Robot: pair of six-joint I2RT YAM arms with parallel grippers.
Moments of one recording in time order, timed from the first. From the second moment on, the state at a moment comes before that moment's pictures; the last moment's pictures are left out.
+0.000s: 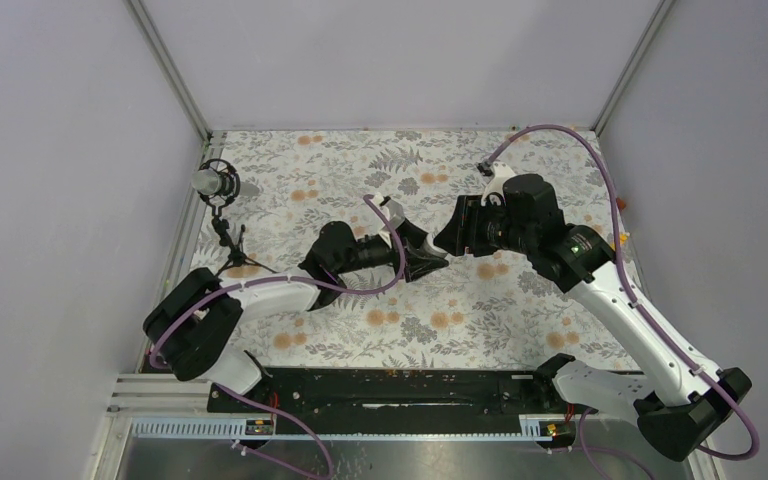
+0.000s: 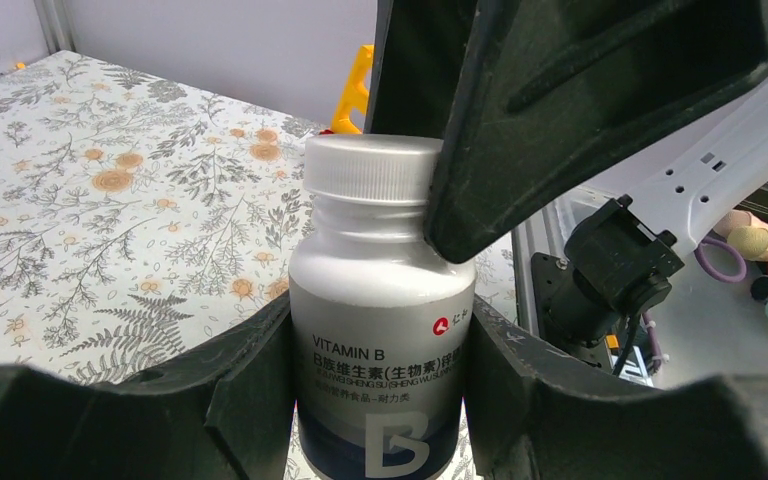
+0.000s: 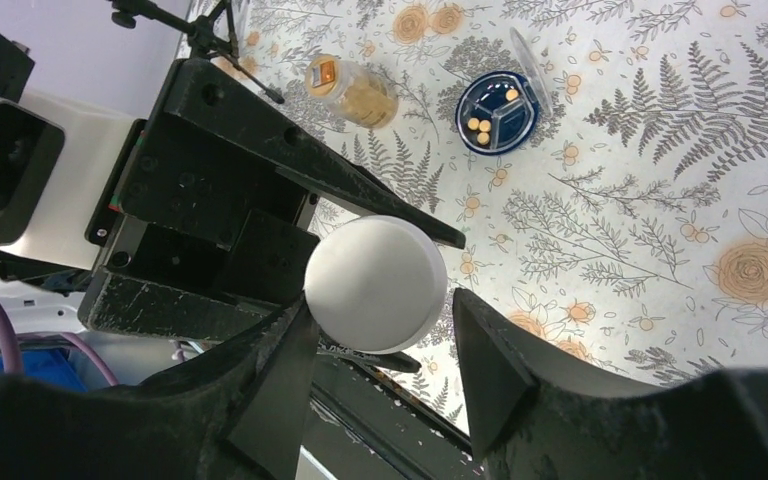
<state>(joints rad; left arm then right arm) -0.80 1.49 0.70 0.95 0.60 -0.31 0.59 1.07 1.17 -0.67 -0.22 0.50</state>
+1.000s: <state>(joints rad) -0.80 1.51 0.70 1.07 0.61 -0.33 0.59 1.10 1.30 -0.75 -0.20 0.44</state>
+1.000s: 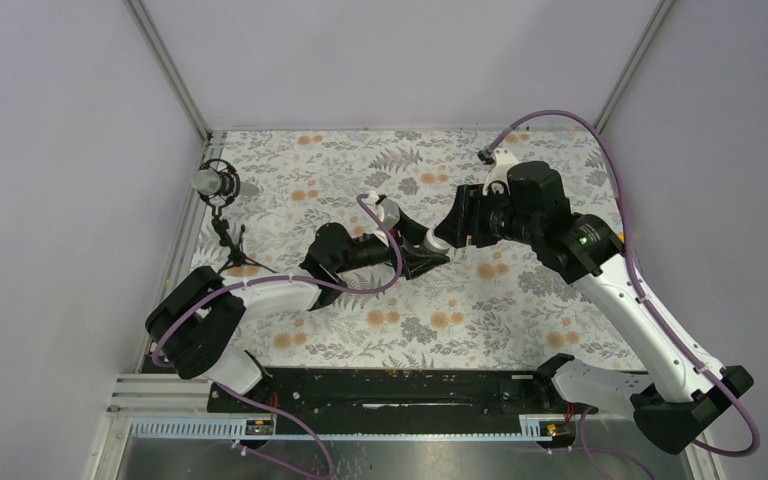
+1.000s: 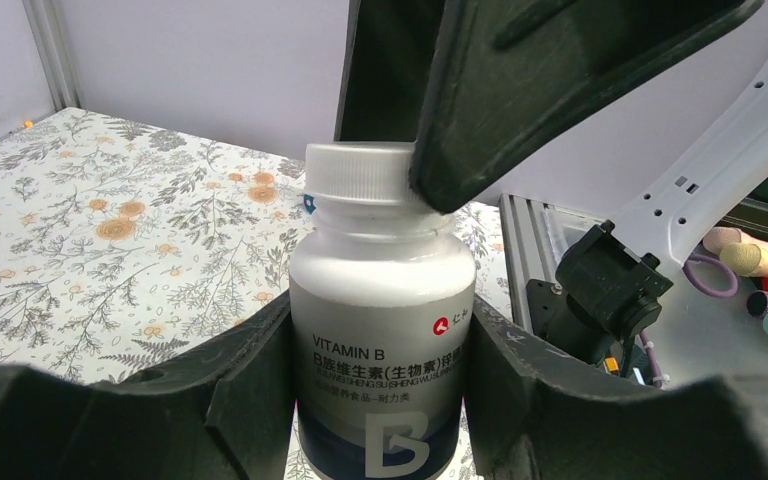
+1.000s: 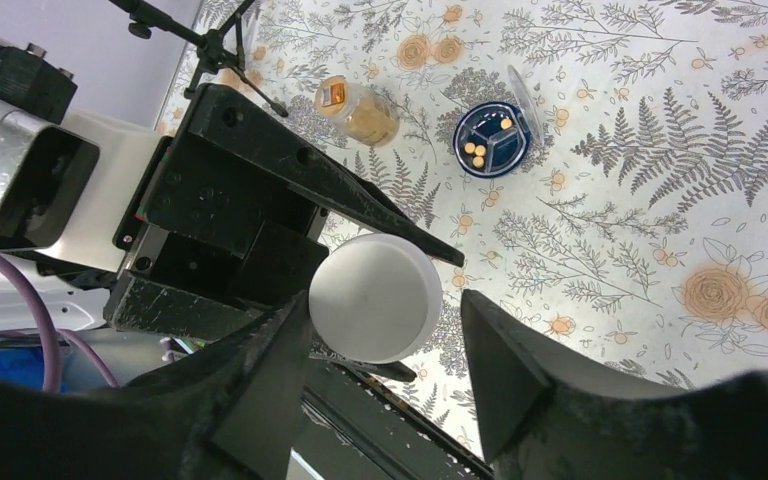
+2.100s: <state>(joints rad) -0.80 1.52 0.79 0.81 0.72 -0.28 0.57 1.09 1.24 -0.72 -0.35 0.16</state>
